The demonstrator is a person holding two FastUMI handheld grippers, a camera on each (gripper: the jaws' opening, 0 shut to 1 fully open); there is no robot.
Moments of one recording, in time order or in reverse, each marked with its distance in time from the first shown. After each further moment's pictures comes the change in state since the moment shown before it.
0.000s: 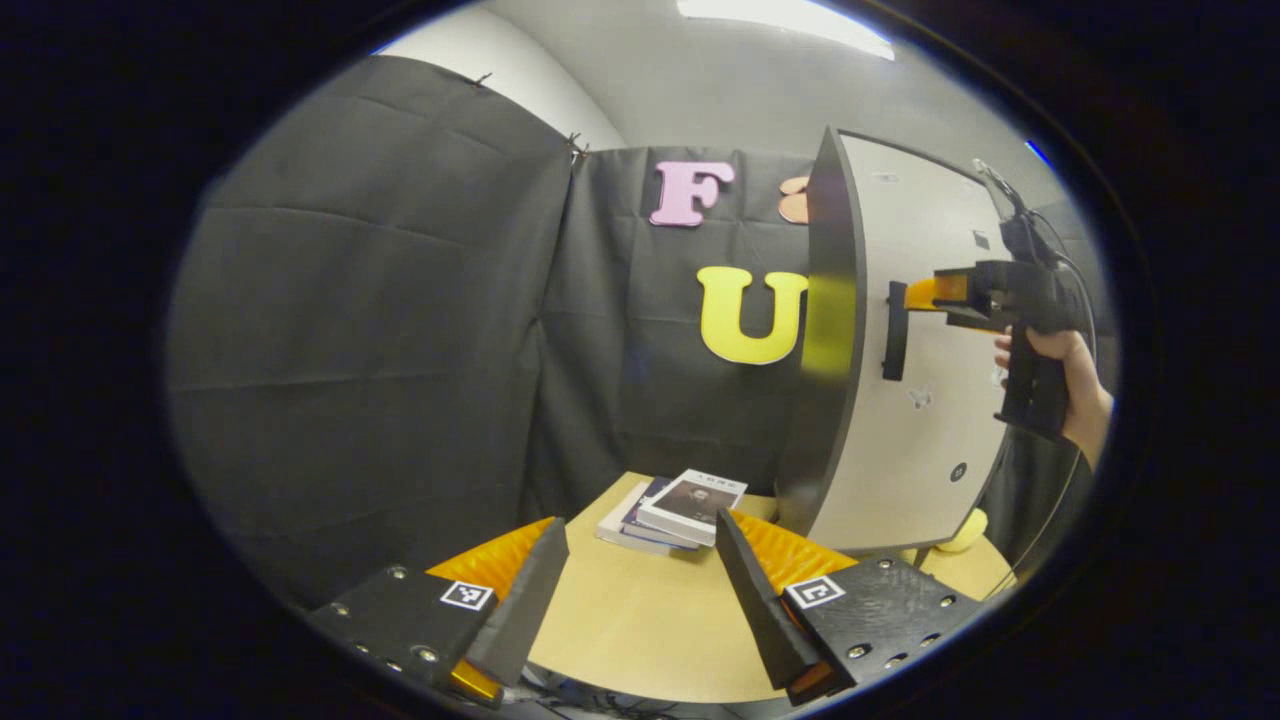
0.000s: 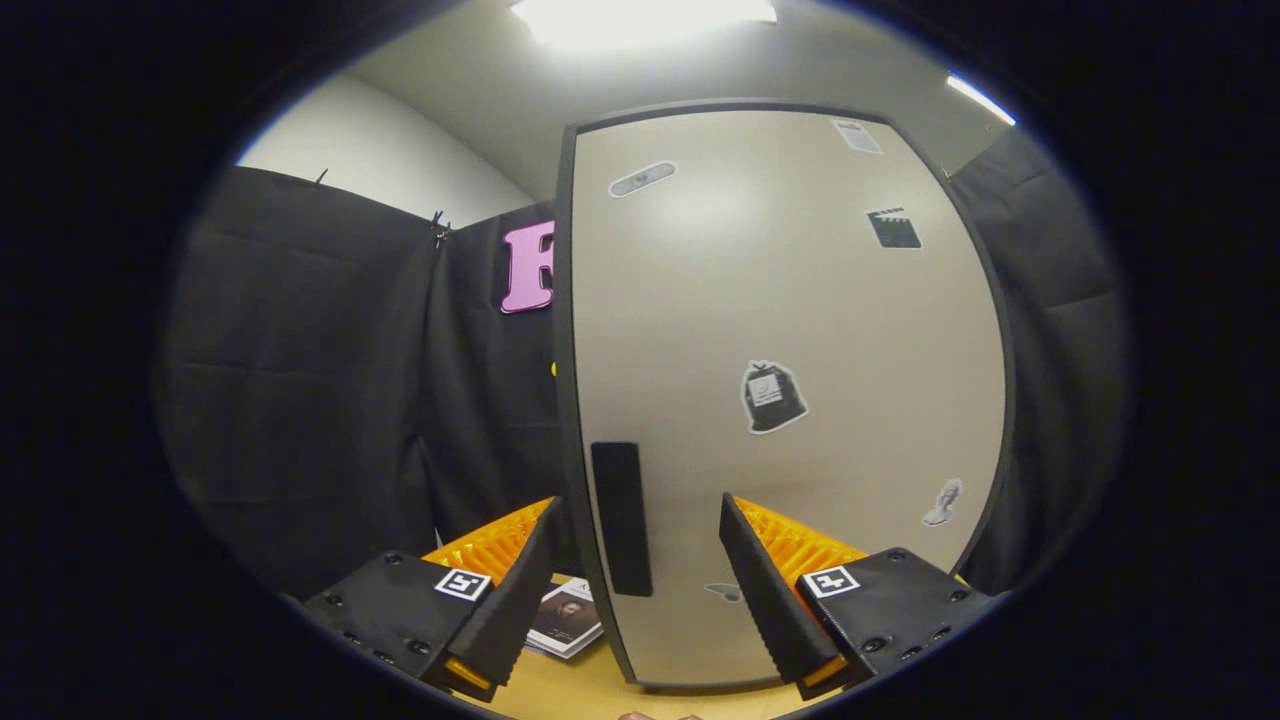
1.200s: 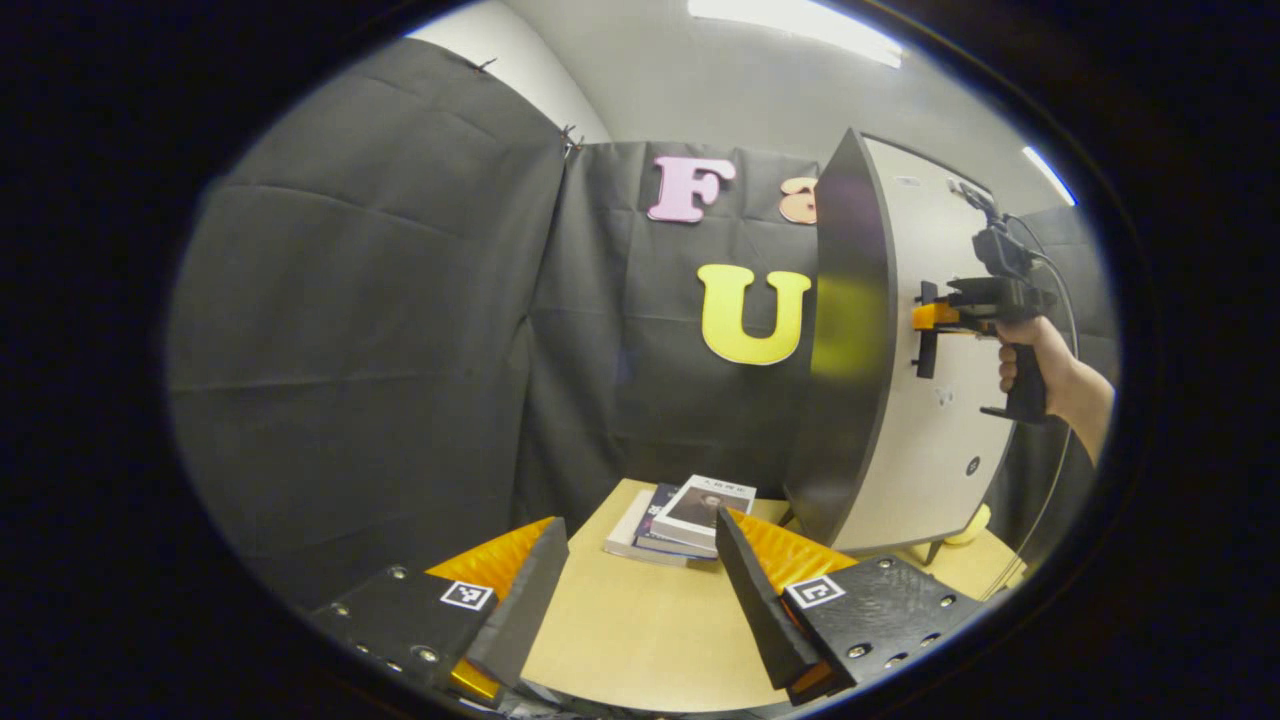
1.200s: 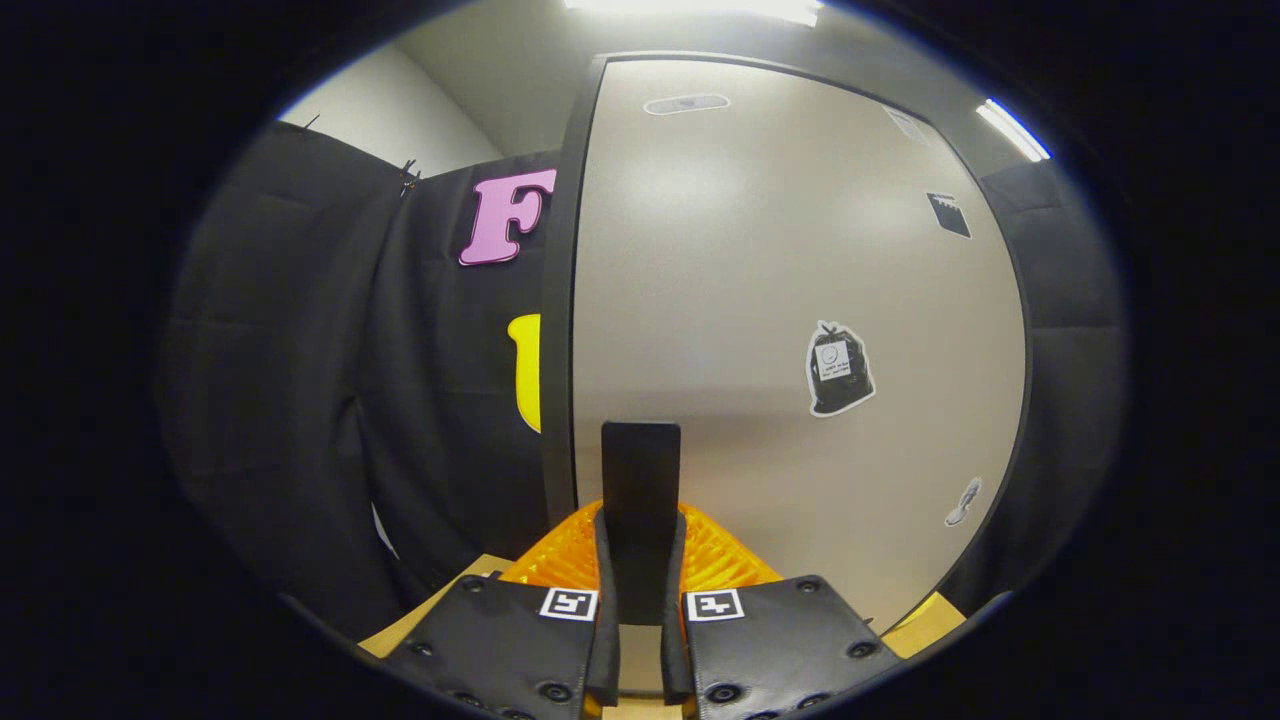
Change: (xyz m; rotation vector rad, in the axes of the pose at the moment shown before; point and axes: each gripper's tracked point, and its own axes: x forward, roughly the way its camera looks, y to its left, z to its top) left arm 0.053 0.069 -0.008 -0.018 -0.019 -0.082; right arm 0.057 -0.005 -0.027 -0.077 0.112 -0.163
